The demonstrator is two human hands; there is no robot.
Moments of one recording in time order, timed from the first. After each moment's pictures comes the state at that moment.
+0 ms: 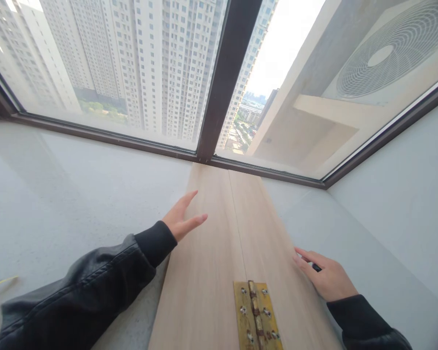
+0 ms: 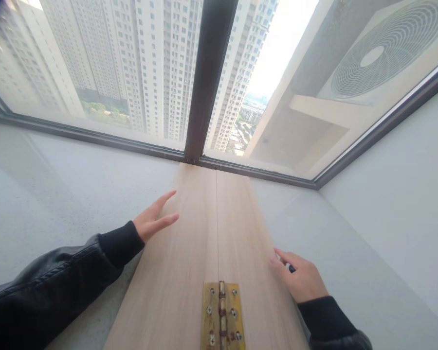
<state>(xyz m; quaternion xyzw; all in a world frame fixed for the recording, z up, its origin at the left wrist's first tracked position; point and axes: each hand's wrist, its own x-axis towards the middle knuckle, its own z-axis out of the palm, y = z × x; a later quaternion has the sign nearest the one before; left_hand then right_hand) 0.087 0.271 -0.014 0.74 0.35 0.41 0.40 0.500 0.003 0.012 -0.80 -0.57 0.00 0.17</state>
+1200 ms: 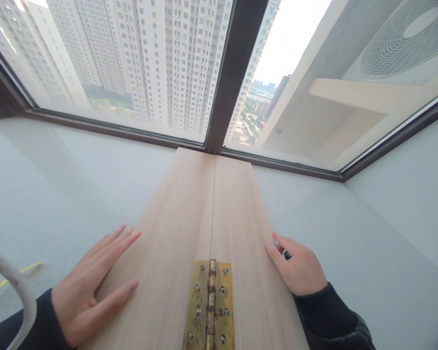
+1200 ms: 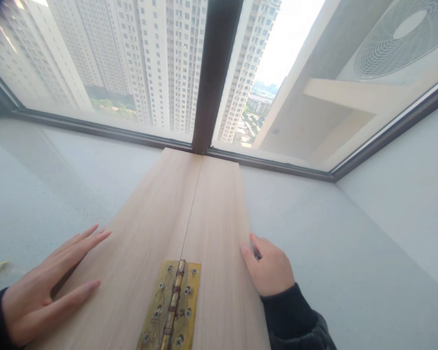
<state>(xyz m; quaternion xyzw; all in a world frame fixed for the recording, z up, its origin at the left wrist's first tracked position) -0.107 0.164 -0.048 0.82 0.45 0.31 0.14 0.396 0.058 -0.008 -0.76 -0.62 0.00 0.18</state>
